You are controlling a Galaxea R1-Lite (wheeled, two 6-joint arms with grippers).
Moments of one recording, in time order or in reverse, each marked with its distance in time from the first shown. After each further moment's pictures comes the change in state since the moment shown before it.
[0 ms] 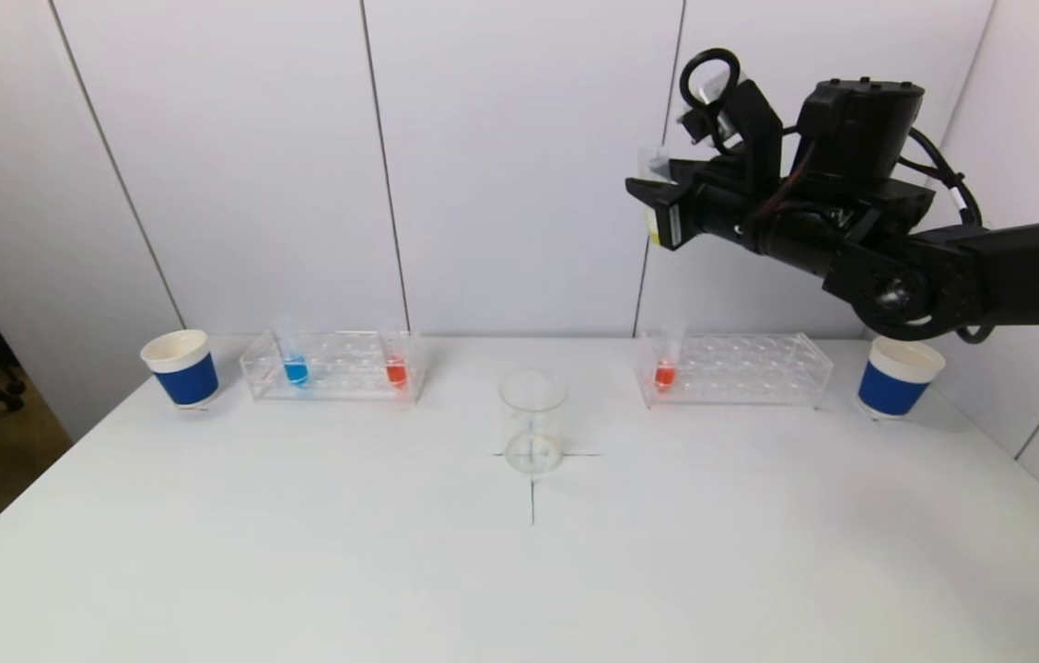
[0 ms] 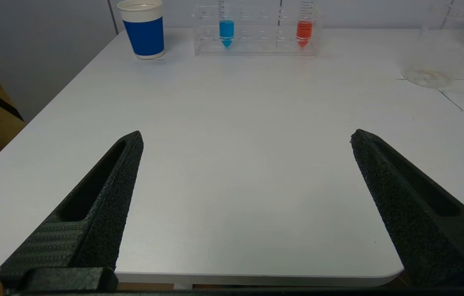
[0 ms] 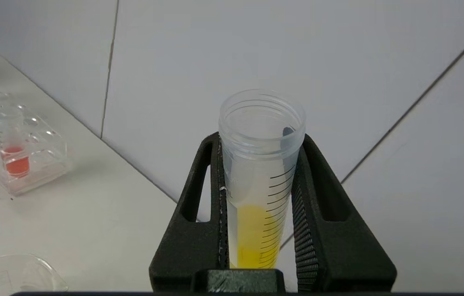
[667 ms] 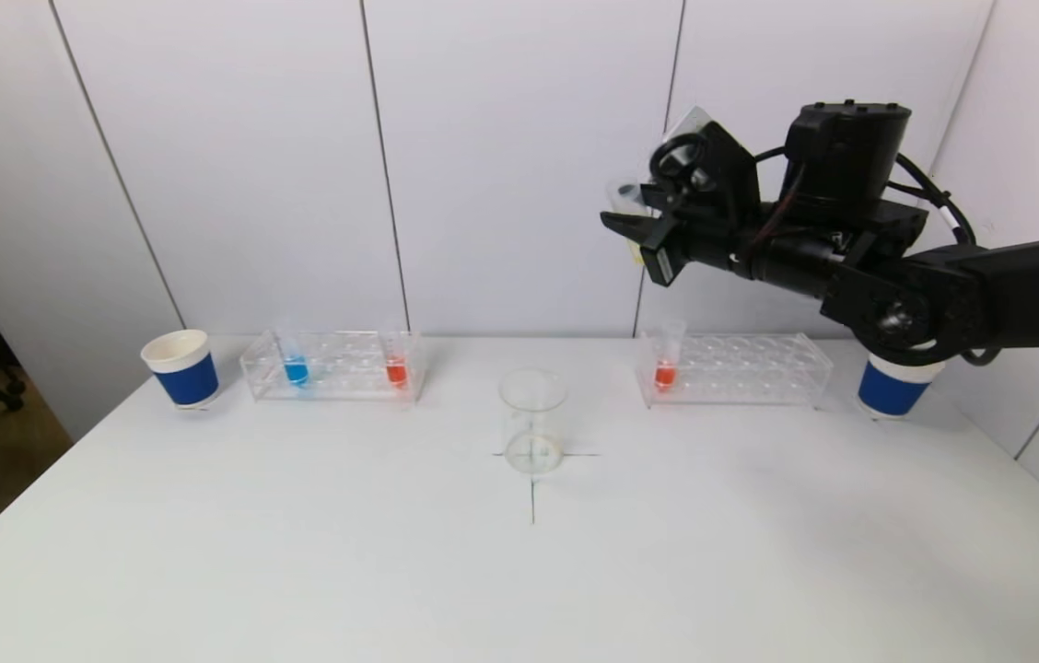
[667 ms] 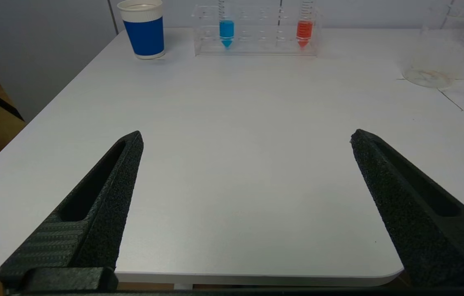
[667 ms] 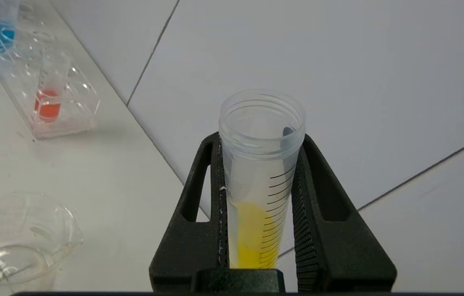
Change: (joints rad) left arm 0.000 0.000 0.000 0.000 0.000 0.000; right arm 0.032 -0.023 0.089 -0.001 0.104 -0.232
